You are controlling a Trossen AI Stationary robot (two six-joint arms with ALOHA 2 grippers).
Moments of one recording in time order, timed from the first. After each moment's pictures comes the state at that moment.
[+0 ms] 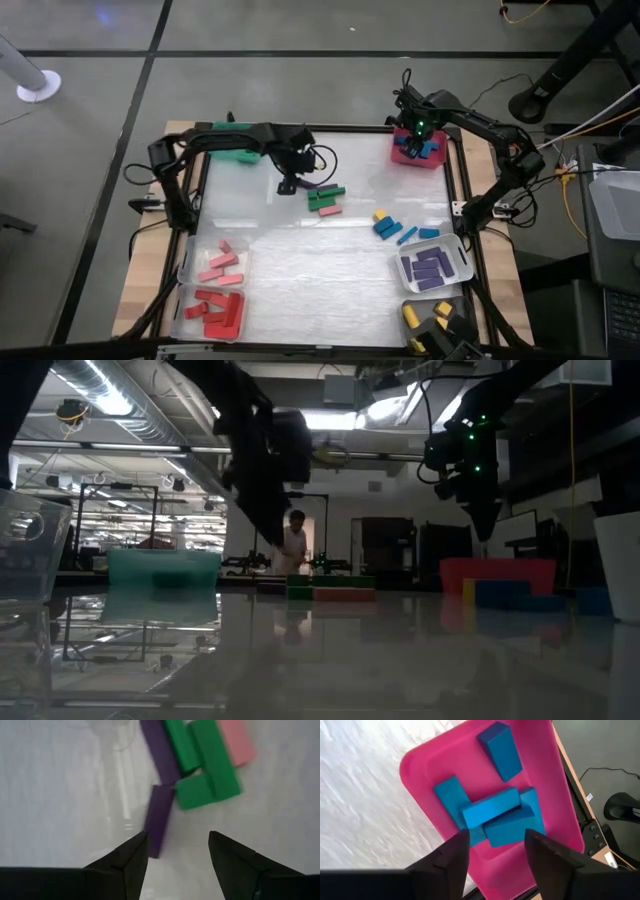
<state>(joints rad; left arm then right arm) 0.43 1.80 1.33 -0.79 0.18 0.53 -0.89 1.61 1.27 -1.11 0.19 -0.27</state>
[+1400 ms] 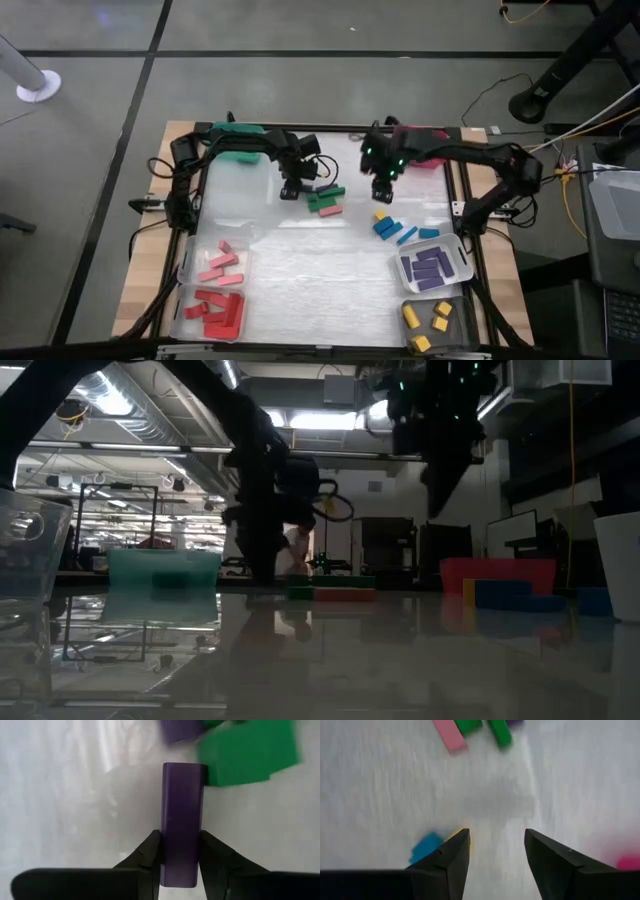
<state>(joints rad) 0.43 1.98 1.35 -0.79 0.16 0.52 -0.35 1.56 1.28 -1.02 -0.17 -0.14</state>
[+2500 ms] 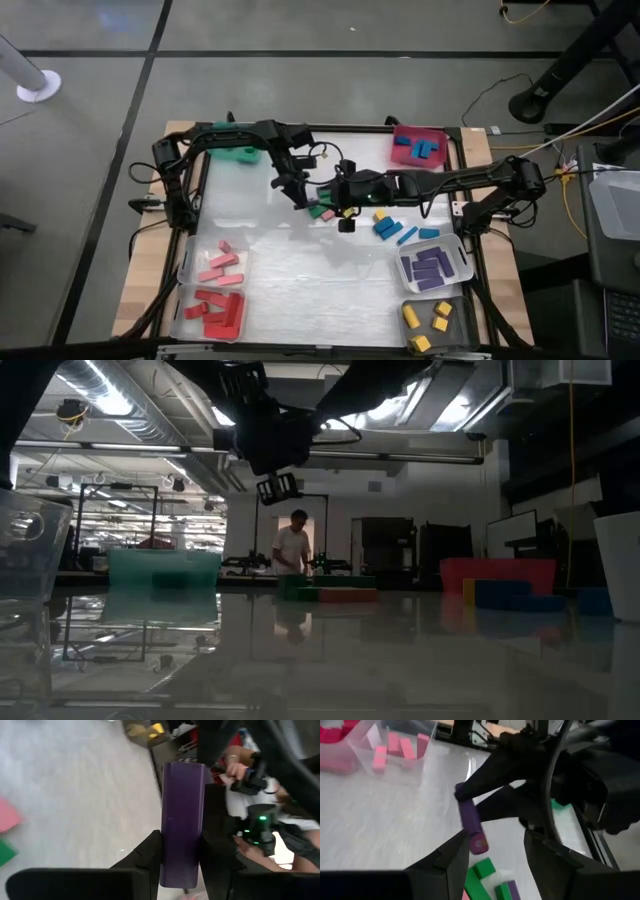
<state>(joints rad) 0.45 1.84 1.37 -0.92 1.21 0.32 0.07 1.56 1.28 -0.27 0.20 -0.19</state>
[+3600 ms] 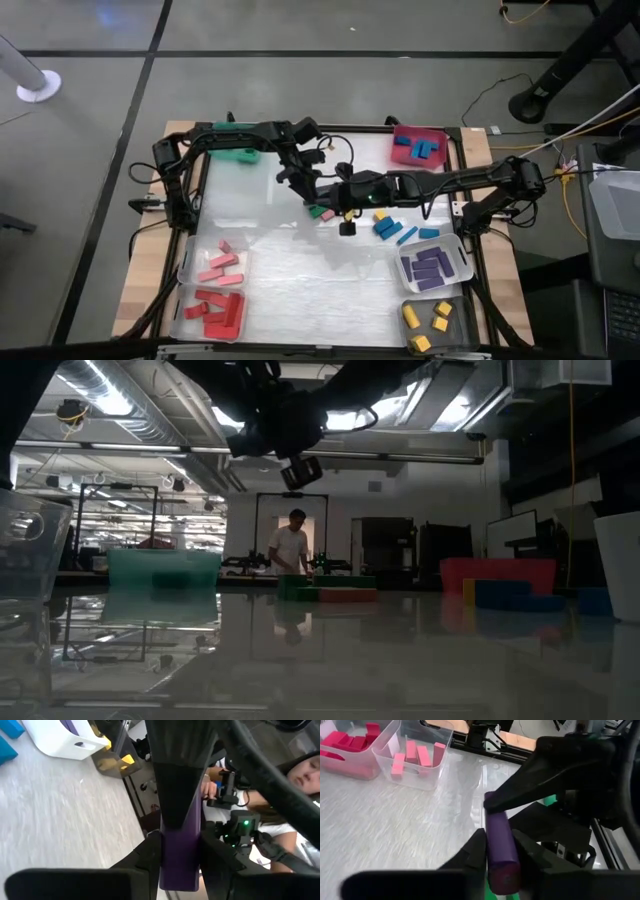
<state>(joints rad) 0.43 1.84 1.37 -0.58 1.36 0.08 0.07 1.56 1.28 -0.24 0.14 -0.19</state>
